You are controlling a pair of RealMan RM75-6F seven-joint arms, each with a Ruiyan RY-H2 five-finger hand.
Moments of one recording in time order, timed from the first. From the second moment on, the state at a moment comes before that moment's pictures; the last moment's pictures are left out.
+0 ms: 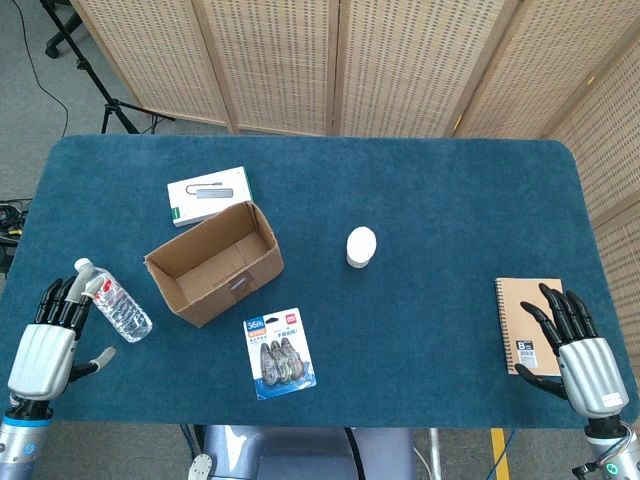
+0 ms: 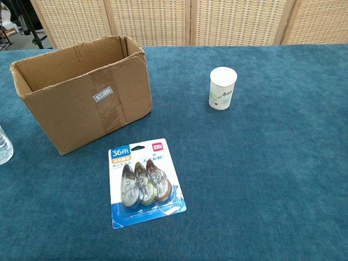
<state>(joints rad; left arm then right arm) -0.10 -1.27 -0.01 -1.59 1.67 1.61 0.10 0.08 -1.17 0.01 -1.48 -1.72 1.65 0.15</state>
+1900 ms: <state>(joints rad) -0.41 -0.84 -0.04 -1.78 1.29 0.86 0.12 0.08 -1.17 0.02 -1.48 -1.71 1.65 0.16</state>
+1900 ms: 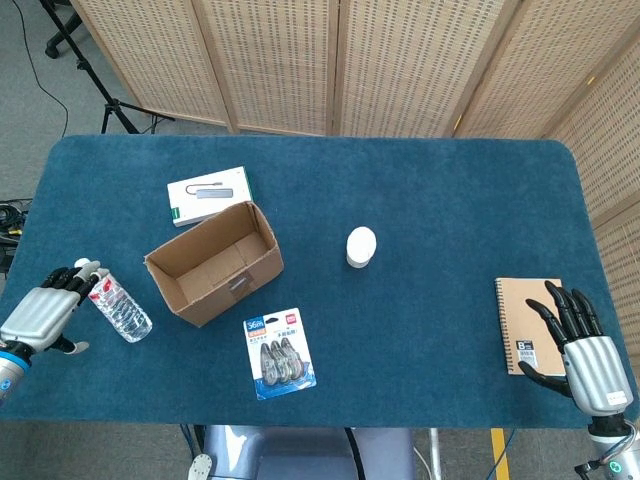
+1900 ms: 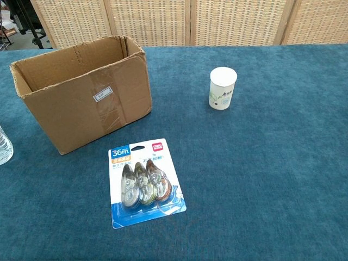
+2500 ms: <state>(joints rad) -0.53 -0.97 -0.04 -1.58 1.14 0.70 0.17 0.08 -1.17 0.02 -1.48 -1.70 1.65 0.16</state>
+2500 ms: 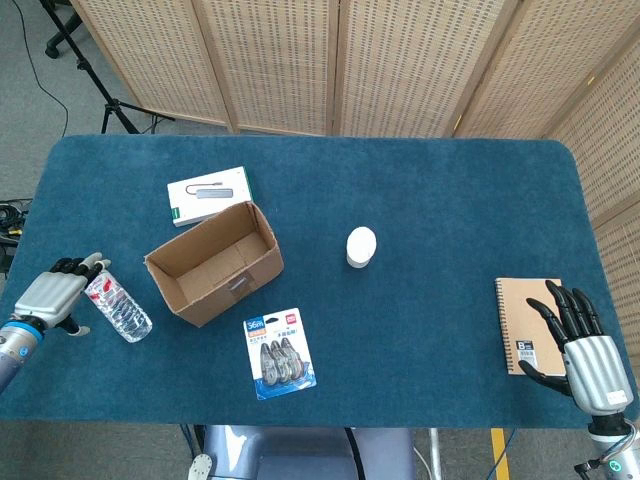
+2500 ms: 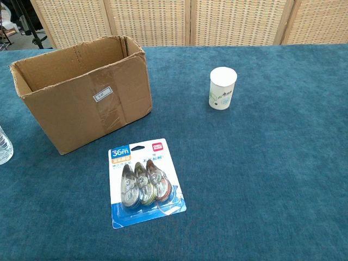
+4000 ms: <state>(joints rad) -0.65 -1.18 0.05 -1.42 0.97 0.63 0.28 0.08 -1.18 0.03 -1.46 -1.71 1.68 0.19</state>
